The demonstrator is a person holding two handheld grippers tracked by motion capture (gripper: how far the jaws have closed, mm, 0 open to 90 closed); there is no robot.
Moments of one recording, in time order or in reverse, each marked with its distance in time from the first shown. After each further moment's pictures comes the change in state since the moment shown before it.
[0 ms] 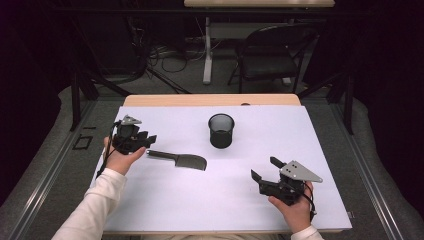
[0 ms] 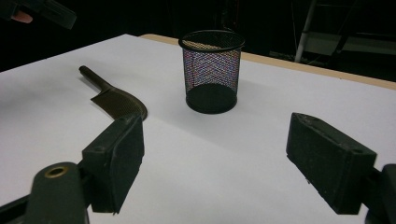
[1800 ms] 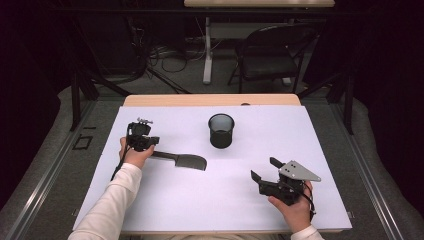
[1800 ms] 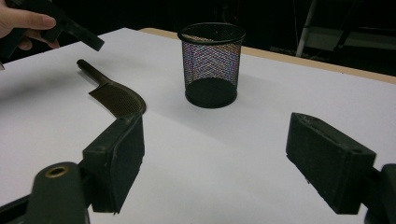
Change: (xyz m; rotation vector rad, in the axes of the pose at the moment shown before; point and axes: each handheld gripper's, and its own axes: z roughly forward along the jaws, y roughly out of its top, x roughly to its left) left arm 0.008 -0.006 0.066 0.131 0.053 -0.125; right arm -0.001 -0.003 0.003 0.015 0.001 -0.003
